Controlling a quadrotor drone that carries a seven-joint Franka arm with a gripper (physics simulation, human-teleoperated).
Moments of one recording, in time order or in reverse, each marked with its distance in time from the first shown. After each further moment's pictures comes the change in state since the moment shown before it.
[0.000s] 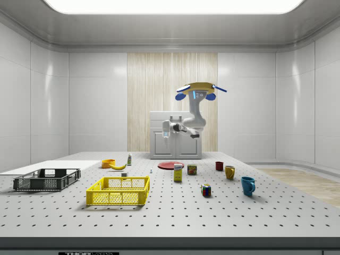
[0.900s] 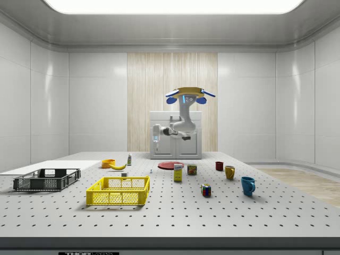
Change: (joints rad) arm -0.014 -0.057 0.012 0.003 0.026 0.053 0.013
